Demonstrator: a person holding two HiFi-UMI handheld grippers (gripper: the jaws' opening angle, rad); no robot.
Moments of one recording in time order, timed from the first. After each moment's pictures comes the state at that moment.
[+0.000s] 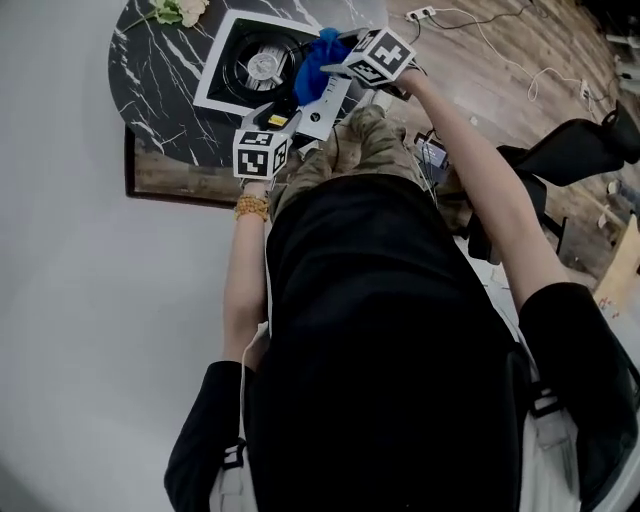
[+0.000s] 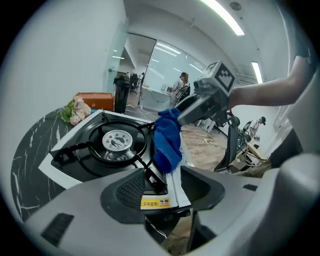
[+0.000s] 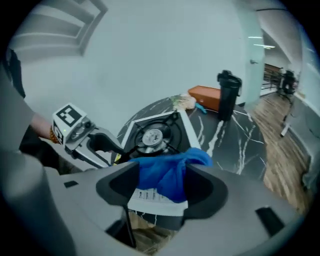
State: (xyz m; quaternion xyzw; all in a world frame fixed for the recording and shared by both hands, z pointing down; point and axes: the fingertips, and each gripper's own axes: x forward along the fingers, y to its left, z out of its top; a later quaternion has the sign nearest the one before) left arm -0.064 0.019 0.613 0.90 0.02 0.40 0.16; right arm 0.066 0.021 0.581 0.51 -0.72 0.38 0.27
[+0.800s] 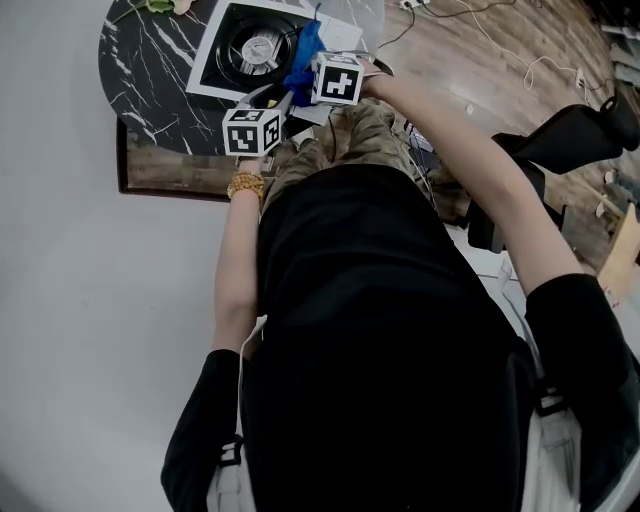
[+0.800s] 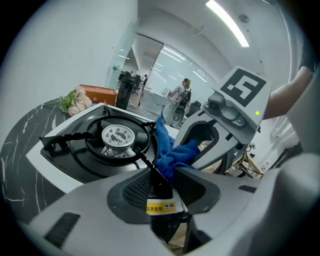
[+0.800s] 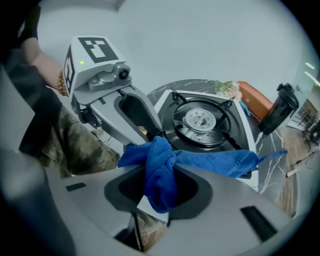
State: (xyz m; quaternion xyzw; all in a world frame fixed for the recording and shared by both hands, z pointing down) left arm -0.054 0.016 0.625 0.90 0.02 0.38 0.21; right arm -0.038 0.041 0.628 0.36 -0.76 0.30 0.45
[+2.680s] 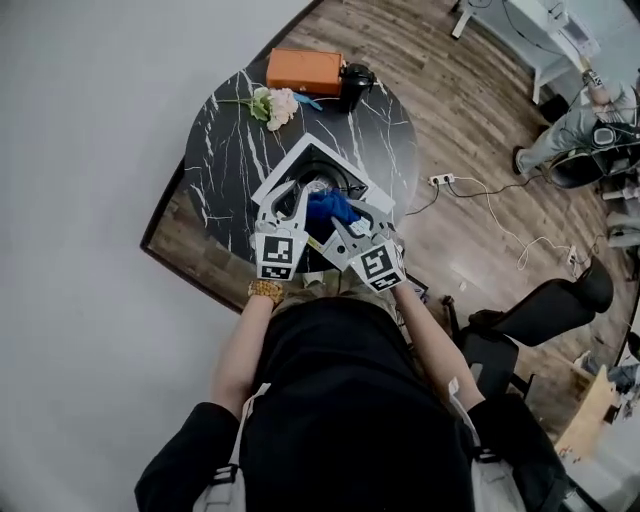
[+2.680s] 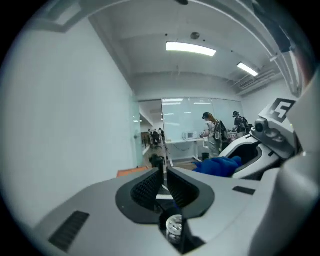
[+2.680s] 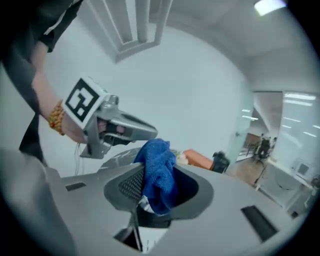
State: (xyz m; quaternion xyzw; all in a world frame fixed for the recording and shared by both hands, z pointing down) left arm -0.044 -0.086 0.429 0.98 -0.17 0.12 -0.01; right arm -0.021 0.000 0.461 0.65 -0.72 0.06 0.23
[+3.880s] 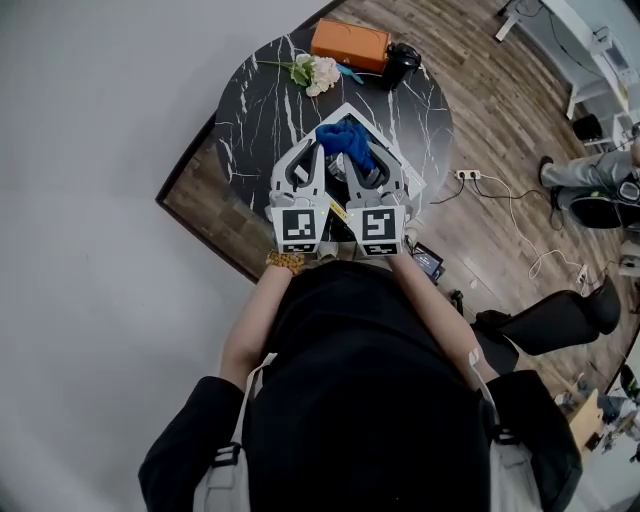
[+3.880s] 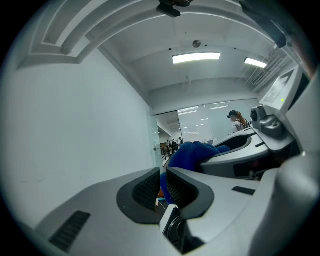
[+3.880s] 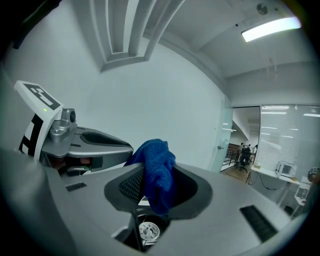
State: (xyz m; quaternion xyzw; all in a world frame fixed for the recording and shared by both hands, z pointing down) left arm -0.087 -0.108 0.368 0.95 -0.29 0.05 -0.06; right arm -0.035 -0.065 0.371 0.73 -0.66 -0.03 0.16
